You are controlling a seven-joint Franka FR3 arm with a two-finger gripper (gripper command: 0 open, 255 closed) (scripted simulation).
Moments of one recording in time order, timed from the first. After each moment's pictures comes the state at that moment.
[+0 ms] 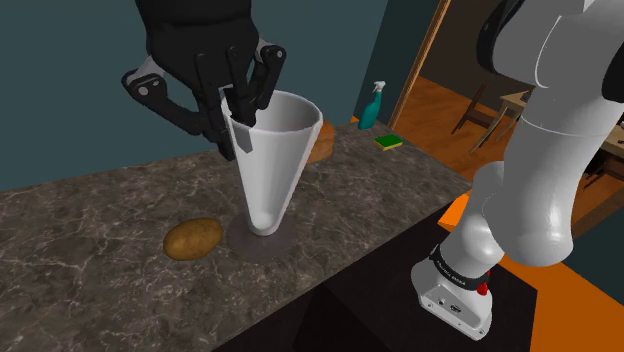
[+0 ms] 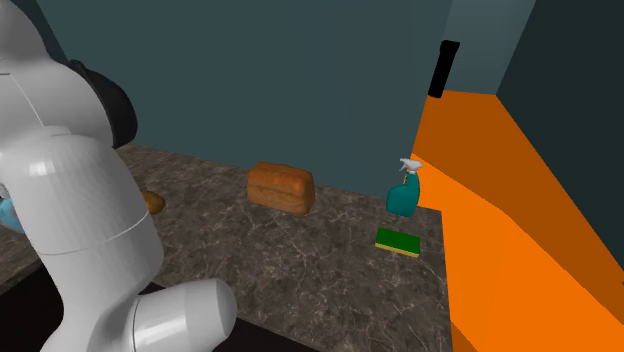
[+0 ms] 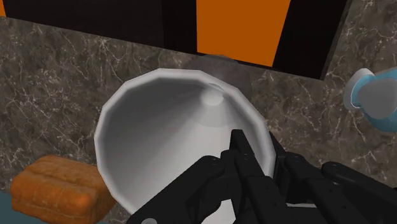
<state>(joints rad) 0.51 0.25 0.62 -1.21 -0.16 1.23 1.18</state>
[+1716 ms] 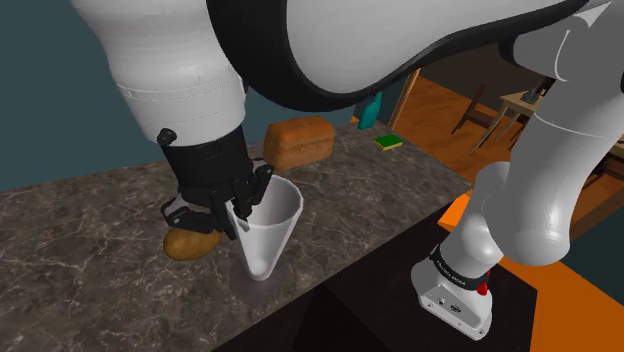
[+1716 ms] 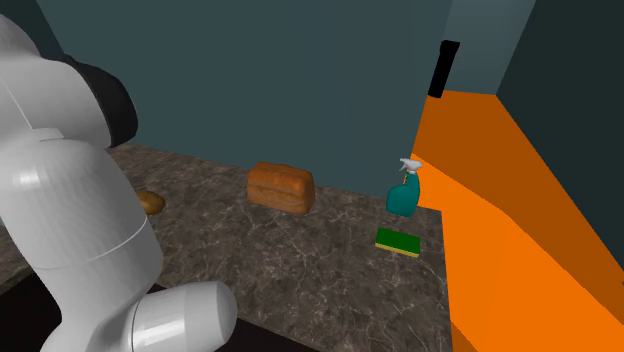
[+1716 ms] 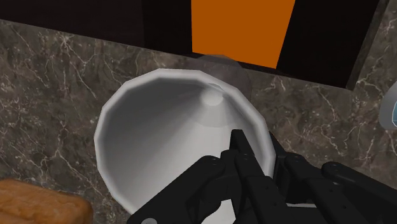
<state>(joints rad) 0.45 0.16 0.60 -1.68 -0.11 1.62 1.16</state>
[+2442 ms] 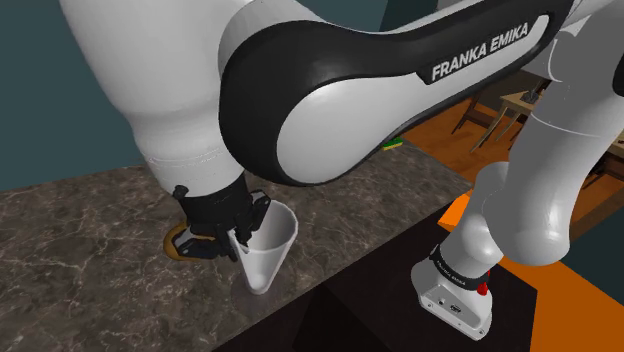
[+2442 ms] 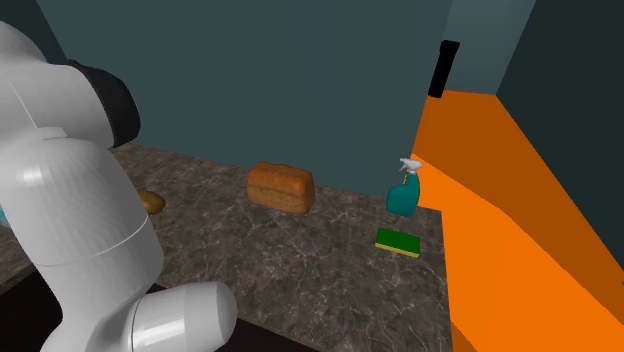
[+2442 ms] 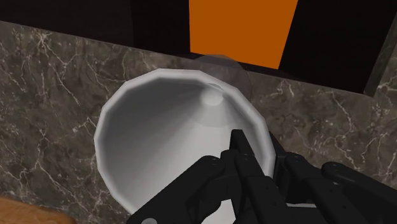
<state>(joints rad) 0.45 0.18 0.60 -1.81 -0.12 1.76 1.17</state>
